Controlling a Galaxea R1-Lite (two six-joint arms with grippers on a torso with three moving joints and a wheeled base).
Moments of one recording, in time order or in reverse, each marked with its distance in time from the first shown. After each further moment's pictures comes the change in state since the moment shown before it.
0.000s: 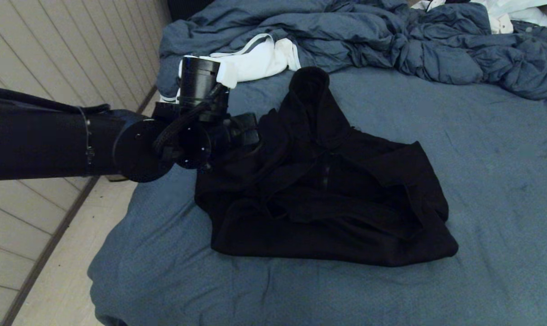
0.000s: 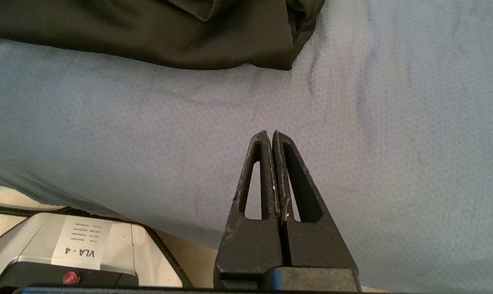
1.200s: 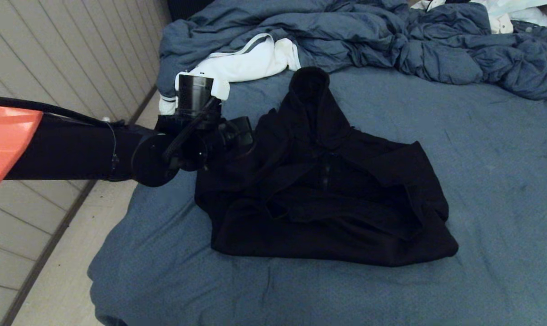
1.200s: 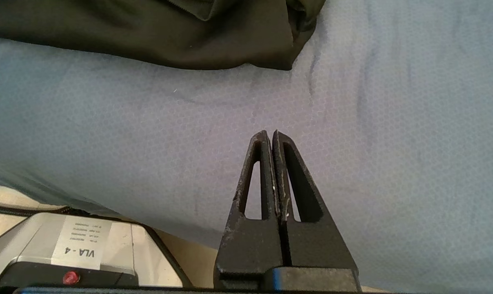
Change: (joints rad) left arm 0.077 0.058 0.025 -0.141 -0.095 -0.007; right arm 0.000 0.000 0.000 0.000 0.000 0.000
